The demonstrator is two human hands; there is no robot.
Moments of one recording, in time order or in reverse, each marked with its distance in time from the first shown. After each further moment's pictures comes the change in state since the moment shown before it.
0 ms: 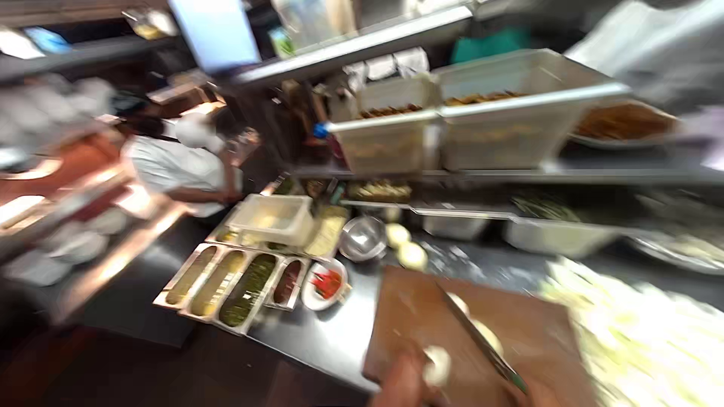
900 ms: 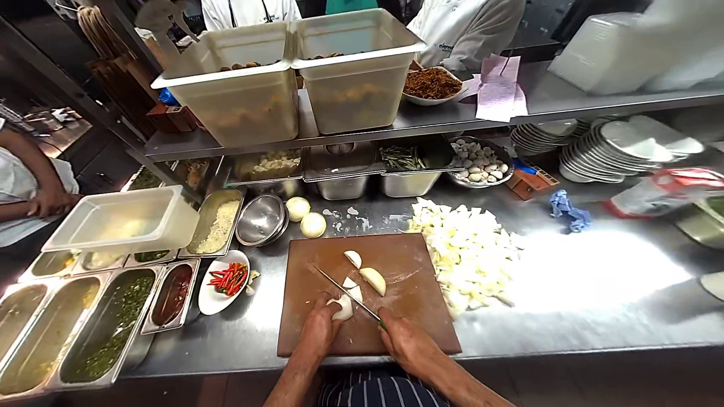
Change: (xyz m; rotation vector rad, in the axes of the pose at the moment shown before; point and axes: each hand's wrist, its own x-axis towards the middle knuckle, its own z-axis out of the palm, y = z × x) left_hand 0.043 0.009 0.006 0.064 -0.120 0.016; right_hand -0.037 -0.041 0.009 -0.134 -0.131 0.004
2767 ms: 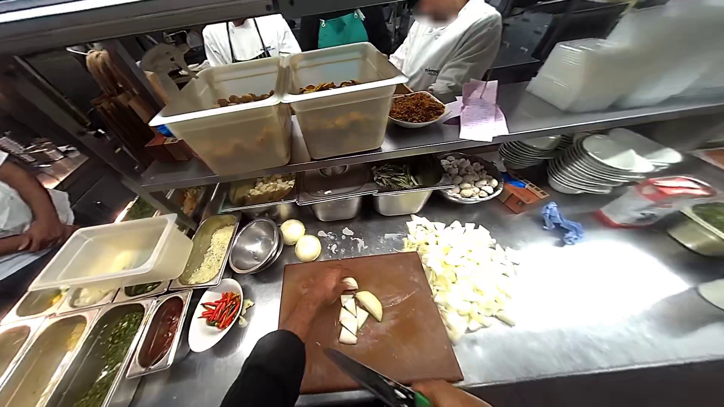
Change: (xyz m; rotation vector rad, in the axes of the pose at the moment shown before) left_hand 0.148 0.029 -0.067 0.078 -0.216 0.315; right_hand -0.047 0.086 0.013 0.324 -0.272 -0.209
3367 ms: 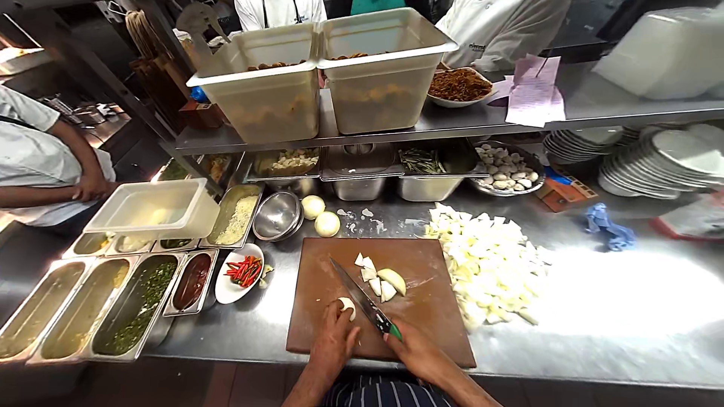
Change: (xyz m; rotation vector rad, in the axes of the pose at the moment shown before) left_hand -0.143 0.015 0.154 0.062 0.728 -0.117; right_hand 0.072 -0.056 0.002 0.056 0.240 0.178
